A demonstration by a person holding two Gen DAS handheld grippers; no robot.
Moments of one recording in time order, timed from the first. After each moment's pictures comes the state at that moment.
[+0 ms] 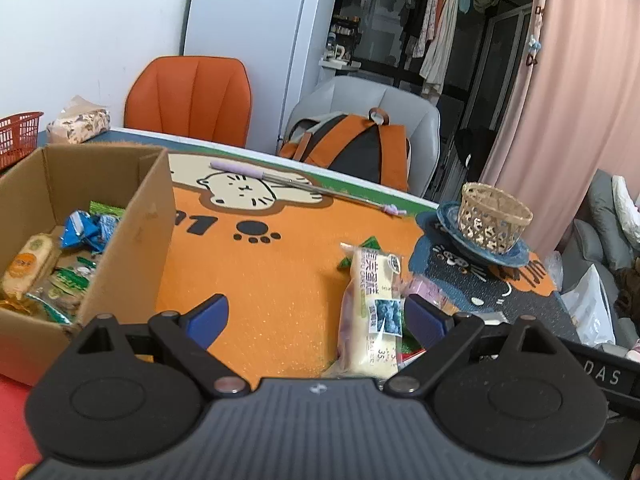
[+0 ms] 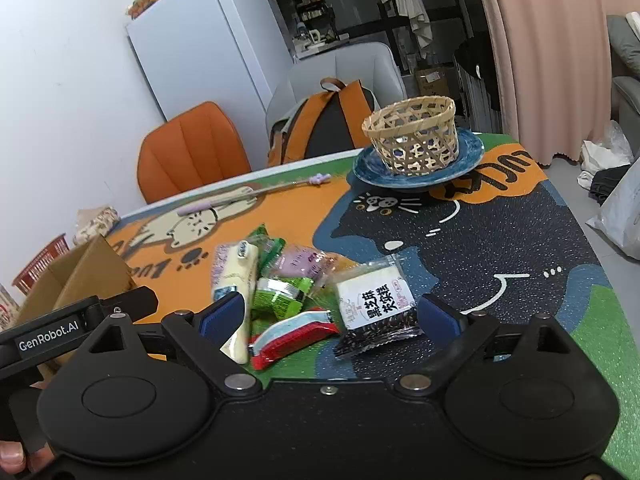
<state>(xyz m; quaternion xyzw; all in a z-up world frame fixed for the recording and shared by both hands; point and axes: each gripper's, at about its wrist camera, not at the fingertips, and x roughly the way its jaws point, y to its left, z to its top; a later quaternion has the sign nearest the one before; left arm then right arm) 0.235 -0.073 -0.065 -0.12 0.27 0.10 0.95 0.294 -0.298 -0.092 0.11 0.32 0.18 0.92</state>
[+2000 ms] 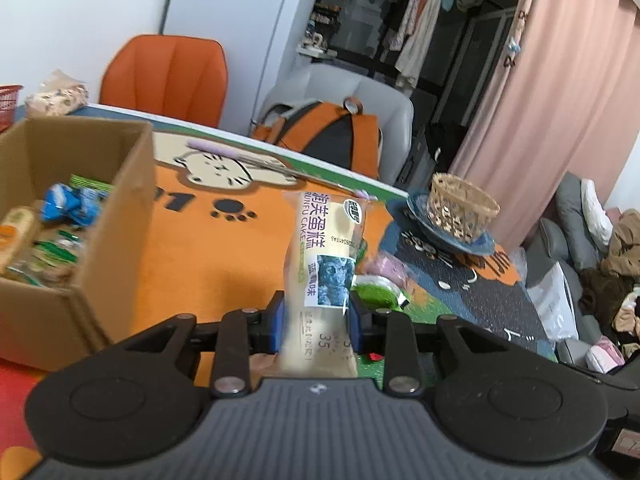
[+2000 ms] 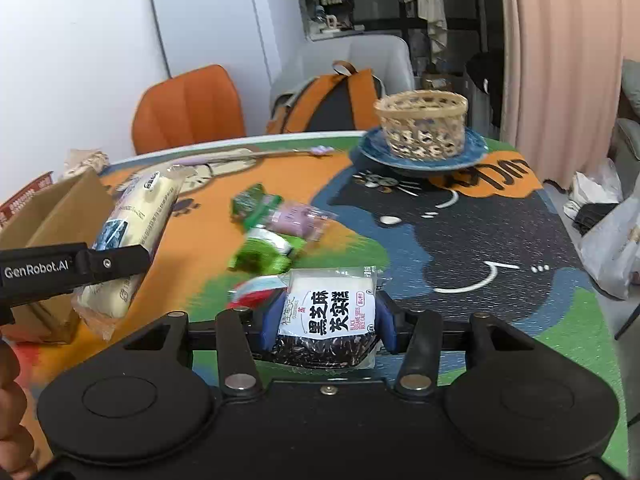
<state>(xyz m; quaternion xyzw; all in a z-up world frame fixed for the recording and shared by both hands) 0.214 -0.061 -0.061 -0.16 0.28 0.05 0.95 0.263 -0.277 -0.094 0.02 0.32 0.19 0.93</state>
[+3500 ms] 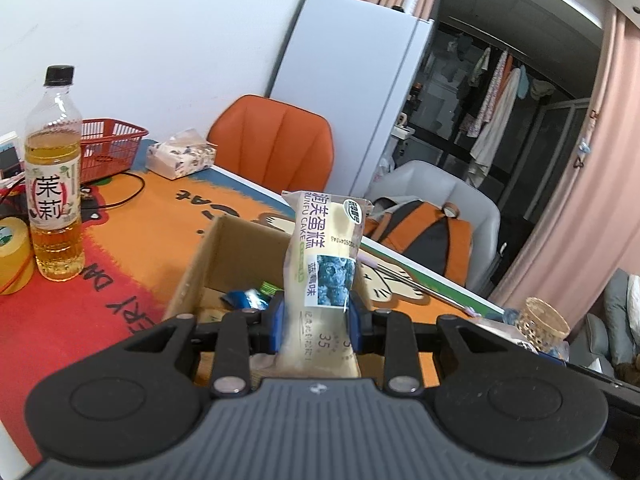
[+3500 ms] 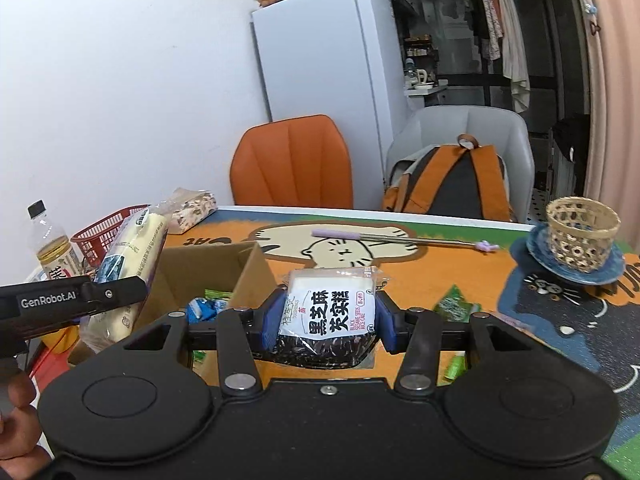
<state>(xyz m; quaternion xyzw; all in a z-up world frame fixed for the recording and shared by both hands) 0.154 0.087 -0.007 -0.21 0.19 0.16 0.95 0.246 -0.132 -0.021 0.01 0.24 0.28 0.93</state>
